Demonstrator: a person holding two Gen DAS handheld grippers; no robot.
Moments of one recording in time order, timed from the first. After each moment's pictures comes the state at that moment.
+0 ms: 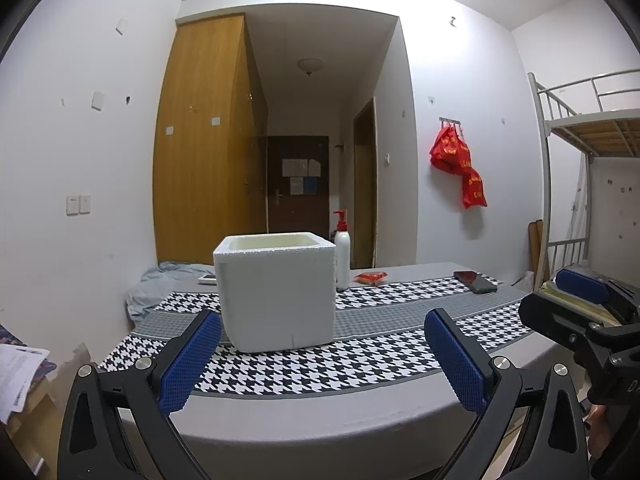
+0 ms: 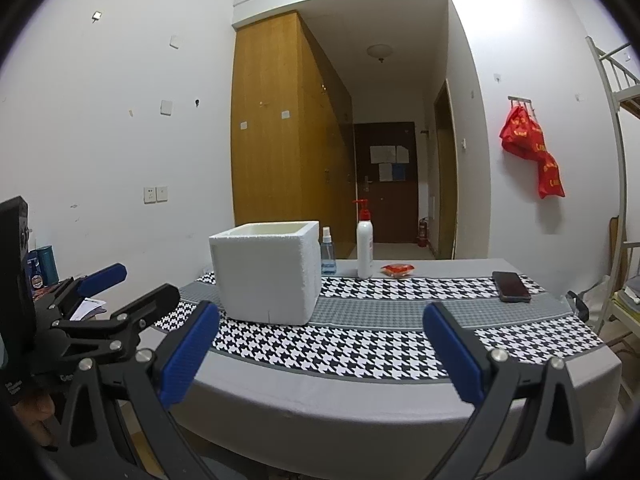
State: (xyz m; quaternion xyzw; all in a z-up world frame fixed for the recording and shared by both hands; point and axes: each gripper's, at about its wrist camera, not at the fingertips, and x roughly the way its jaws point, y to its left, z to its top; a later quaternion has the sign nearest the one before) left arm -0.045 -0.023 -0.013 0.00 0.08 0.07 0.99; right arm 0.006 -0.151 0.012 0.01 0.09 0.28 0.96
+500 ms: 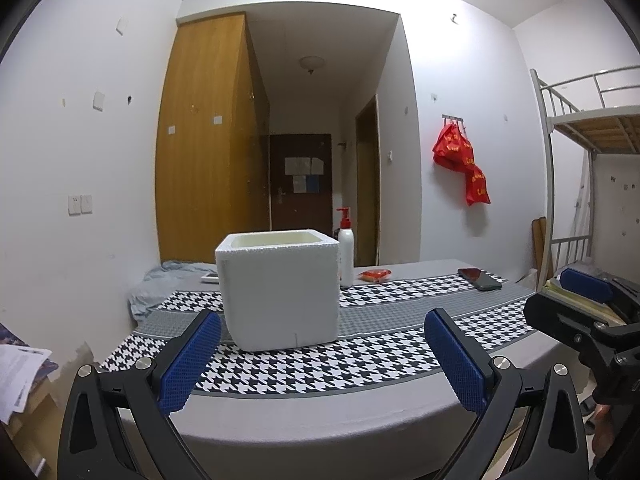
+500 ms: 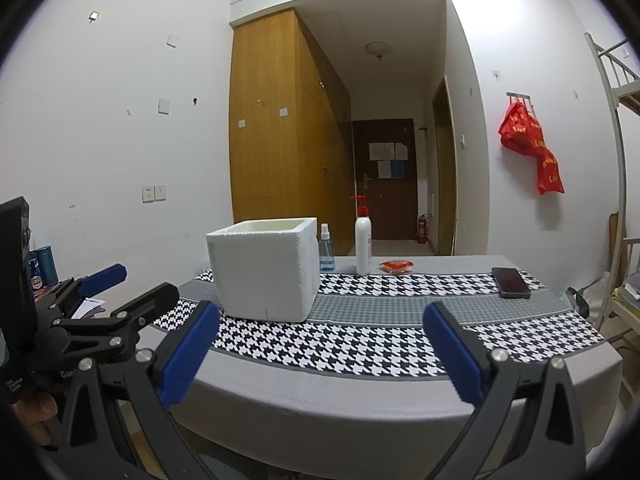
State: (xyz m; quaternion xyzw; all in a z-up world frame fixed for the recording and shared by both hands) left arm -0.043 -0.025 -0.018 0.00 0.08 0.08 0.99; right arm 0.010 -0.150 0.009 0.01 0.10 0.28 0.96
